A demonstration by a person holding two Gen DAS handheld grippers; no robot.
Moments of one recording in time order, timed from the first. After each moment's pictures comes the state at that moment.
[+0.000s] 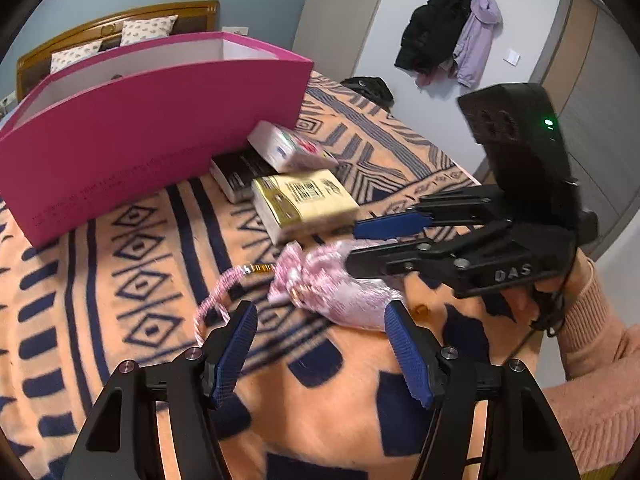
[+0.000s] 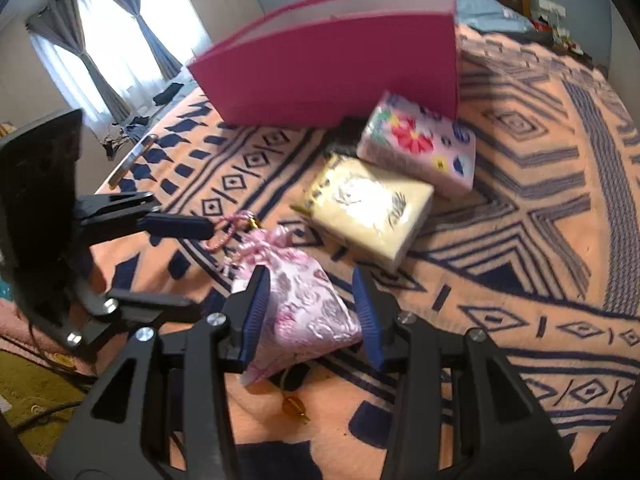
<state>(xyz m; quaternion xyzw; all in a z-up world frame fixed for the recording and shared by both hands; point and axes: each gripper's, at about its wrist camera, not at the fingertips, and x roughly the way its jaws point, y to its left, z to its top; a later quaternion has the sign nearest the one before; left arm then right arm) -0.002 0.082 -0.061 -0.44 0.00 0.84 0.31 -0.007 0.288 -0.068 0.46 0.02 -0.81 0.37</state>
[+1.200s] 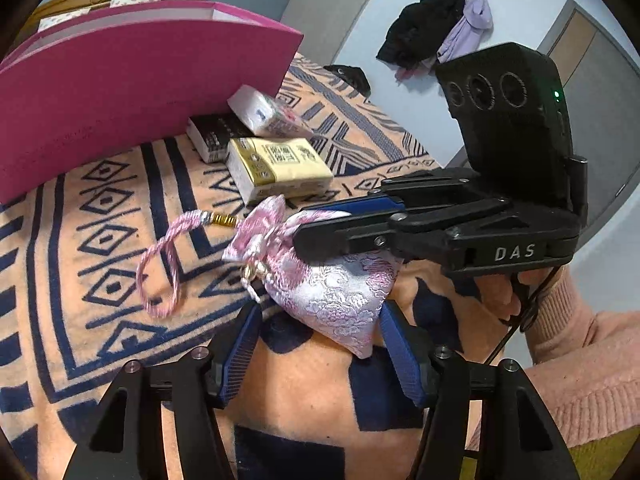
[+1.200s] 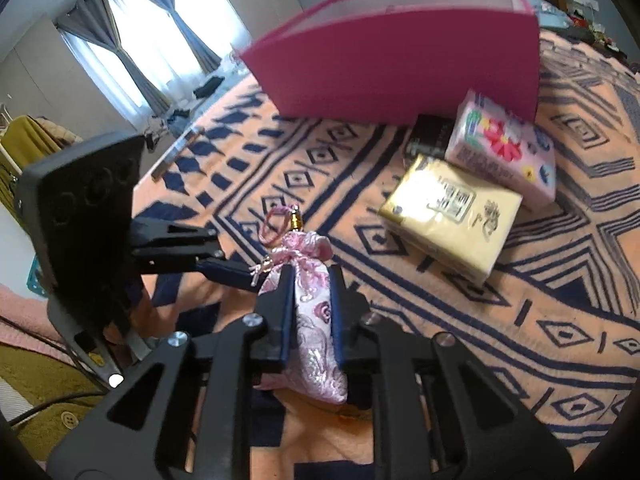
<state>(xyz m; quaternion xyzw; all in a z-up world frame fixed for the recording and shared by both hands) 0.007 0.074 -0.071 -0.46 -0.05 0.81 0.36 0.004 0.258 -0.061 0.45 -0.01 -0.78 0.44</state>
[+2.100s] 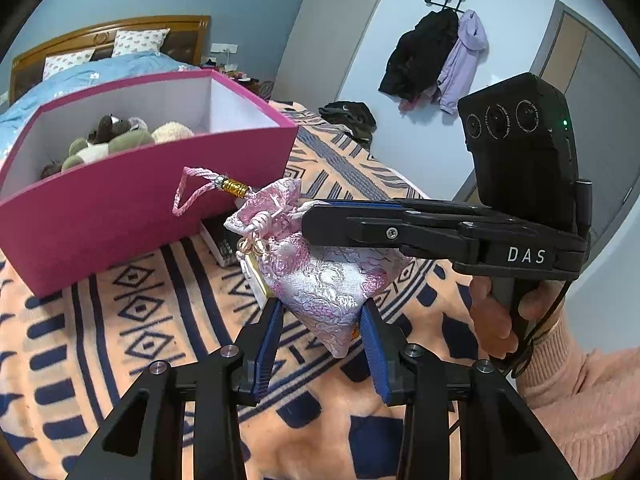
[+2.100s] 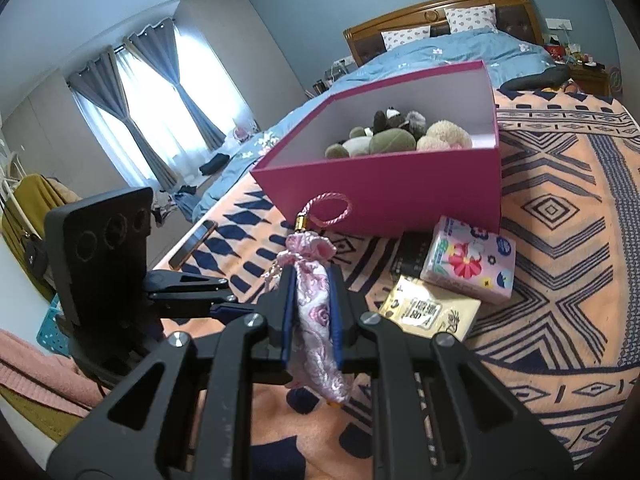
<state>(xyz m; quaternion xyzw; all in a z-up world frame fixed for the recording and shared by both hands) -0.025 0.082 -0.014 -0.40 -0.03 0.85 0.34 -0.012 0.281 0.002 0.35 -0.09 -0.82 0.43</state>
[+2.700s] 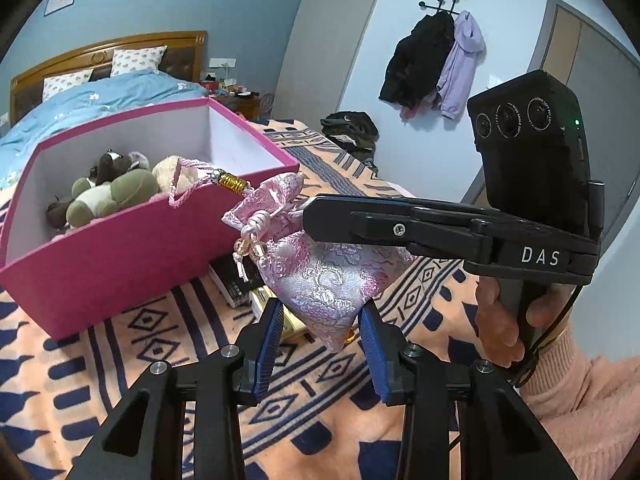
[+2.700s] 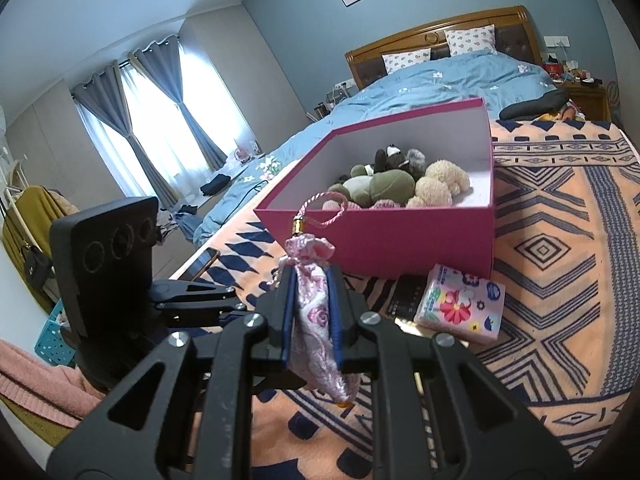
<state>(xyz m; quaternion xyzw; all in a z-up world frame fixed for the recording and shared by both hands) -0.031 0.082 0.013 -0.38 -0.01 0.86 0.33 -0.026 0.283 0.027 0.32 -0.10 -0.84 0.43</state>
